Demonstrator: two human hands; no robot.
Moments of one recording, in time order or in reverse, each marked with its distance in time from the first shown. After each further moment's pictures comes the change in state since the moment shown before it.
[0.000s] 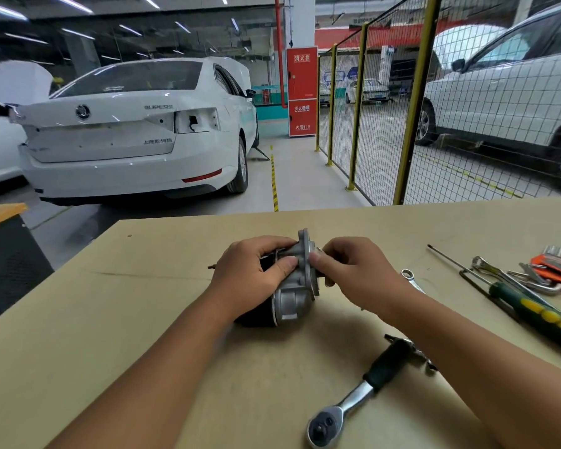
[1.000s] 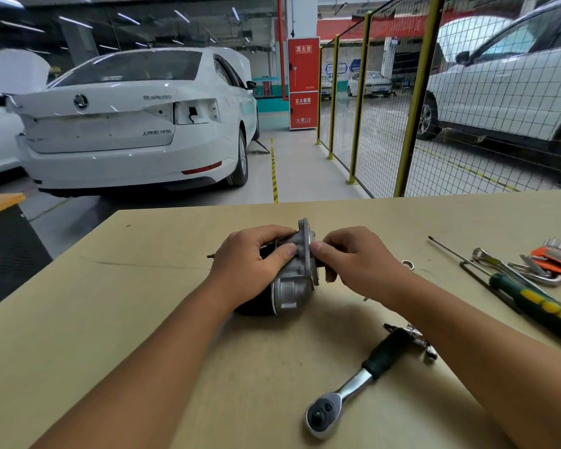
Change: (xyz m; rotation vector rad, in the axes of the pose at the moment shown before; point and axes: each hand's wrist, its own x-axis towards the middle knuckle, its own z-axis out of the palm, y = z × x) left_hand -0.002 -0.001 0.001 -0.010 0.005 0.004; right_hand 0.002 0.001 -0.004 -0.101 -0.083 -0.013
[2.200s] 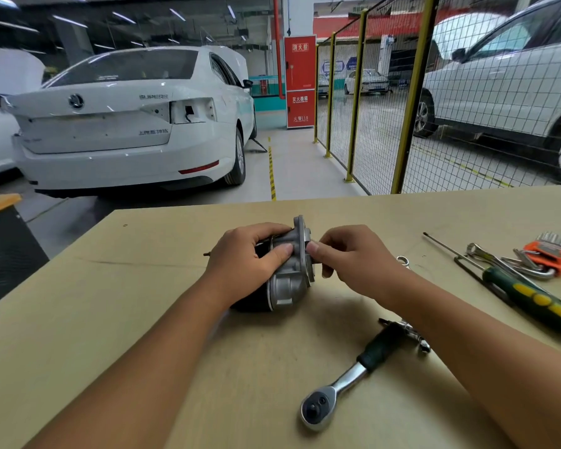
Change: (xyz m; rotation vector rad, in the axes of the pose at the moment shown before) left_hand -0.003 0.004 -0.001 0.032 0.005 -0.021; right_hand -0.003 0.006 0.000 0.081 0.016 0.013
